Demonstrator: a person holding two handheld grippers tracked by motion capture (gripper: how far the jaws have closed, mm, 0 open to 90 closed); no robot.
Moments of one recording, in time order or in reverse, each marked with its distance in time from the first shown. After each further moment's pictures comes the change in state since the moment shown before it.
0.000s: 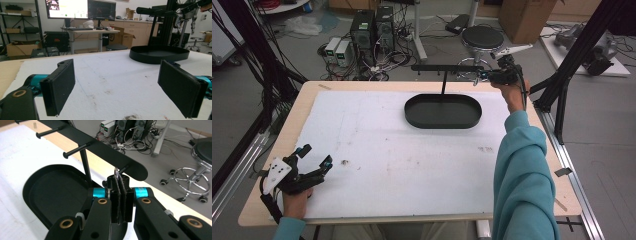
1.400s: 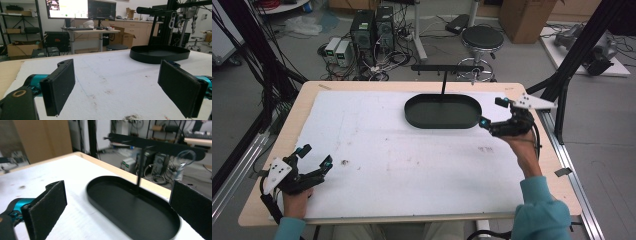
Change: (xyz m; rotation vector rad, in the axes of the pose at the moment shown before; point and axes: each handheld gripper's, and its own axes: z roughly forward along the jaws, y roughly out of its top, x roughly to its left) left arm 0.000 0.000 0.000 0.000 0.000 0.002; right arm 0.096 -0.100 -0.079 -0.350 0.145 0.011
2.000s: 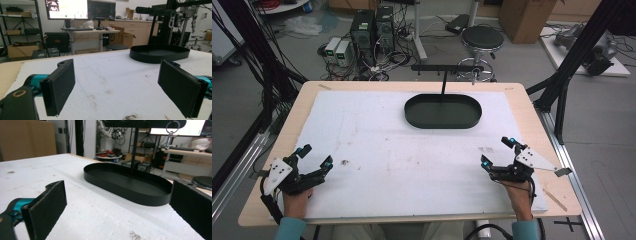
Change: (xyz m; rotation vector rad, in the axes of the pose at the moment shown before) left arm -0.001 0.000 0.000 -0.001 0.001 0.015; right arm 0.047 -0.119 -0.040 -0.156 -0.149 -0.044
